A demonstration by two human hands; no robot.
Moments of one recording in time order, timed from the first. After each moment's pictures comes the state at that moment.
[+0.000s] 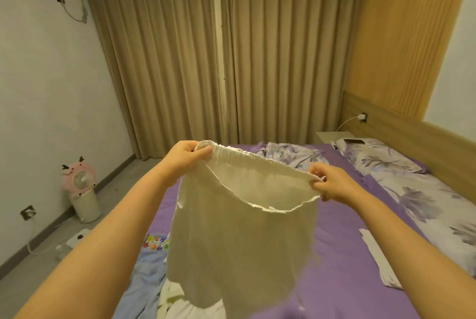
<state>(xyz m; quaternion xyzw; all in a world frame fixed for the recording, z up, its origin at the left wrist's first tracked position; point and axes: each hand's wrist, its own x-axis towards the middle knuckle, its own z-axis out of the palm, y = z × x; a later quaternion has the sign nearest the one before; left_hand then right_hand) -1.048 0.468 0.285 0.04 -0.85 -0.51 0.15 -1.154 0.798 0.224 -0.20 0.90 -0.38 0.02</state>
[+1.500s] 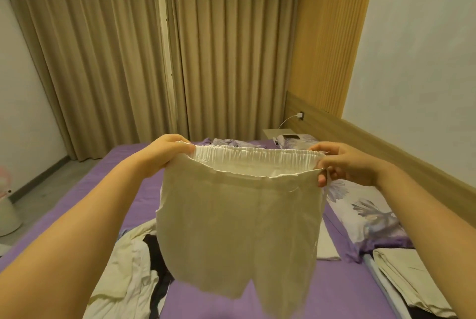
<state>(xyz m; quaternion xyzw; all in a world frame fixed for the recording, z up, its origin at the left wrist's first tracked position) -1.087 0.625 0.275 0.02 -0.84 -0.54 0.03 -1.118 1.035 0.284 -0.20 0.78 -0.55 0.20</state>
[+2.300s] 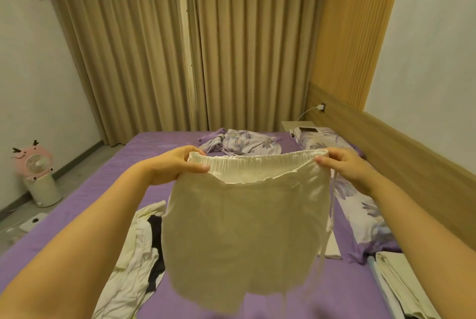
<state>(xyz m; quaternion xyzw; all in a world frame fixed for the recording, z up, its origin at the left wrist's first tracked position) -1.070 0.703 0.243 0.01 -0.82 -0.56 -0.10 -1.164 1.106 0.225 -0.21 0.81 -0.55 0.05</state>
